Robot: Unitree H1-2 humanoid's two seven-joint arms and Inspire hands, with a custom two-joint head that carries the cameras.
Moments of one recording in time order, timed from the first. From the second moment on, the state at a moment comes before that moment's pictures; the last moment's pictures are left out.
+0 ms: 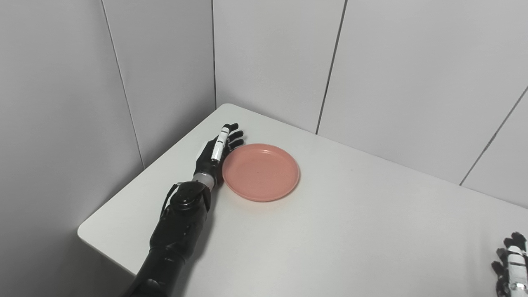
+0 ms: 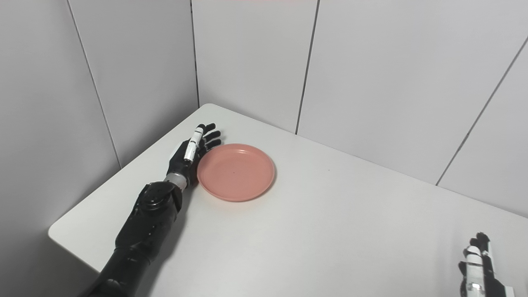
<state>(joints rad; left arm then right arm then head) -0.38 0.27 0.27 0.37 -0.31 0.15 0.01 -0.10 -0.06 -0.03 -0.33 0.00 0.44 0.01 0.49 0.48</state>
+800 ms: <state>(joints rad) -0.38 0.25 0.21 0.36 -0.29 0.15 0.00 -0.10 -0.06 -0.04 -0.27 0.10 0.40 0.03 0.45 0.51</state>
